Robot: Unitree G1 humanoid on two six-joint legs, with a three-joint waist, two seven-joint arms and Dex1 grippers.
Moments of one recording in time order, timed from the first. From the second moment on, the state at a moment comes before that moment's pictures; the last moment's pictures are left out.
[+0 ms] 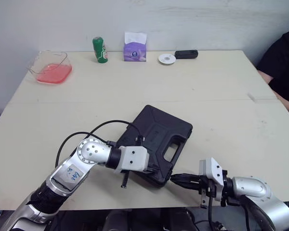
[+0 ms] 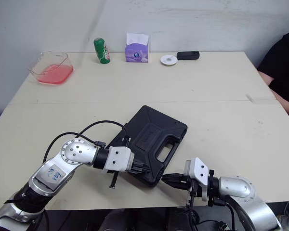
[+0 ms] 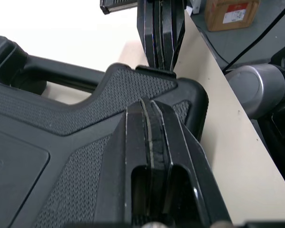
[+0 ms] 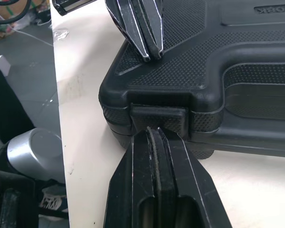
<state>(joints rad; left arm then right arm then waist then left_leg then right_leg) -0.38 0.68 -0.41 -0.47 -0.19 0.38 -1.03 0.17 -0.69 0.07 -0.51 0.46 0.33 1.00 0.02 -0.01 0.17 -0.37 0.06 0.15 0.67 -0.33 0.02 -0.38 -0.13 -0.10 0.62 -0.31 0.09</state>
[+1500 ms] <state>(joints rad) 0.24 0.84 0.63 -0.07 -0.35 0.17 -0.87 -0.38 -1.05 -0.26 0.42 0.29 -0.17 1.26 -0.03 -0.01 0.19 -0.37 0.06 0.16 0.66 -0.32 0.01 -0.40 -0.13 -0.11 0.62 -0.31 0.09</state>
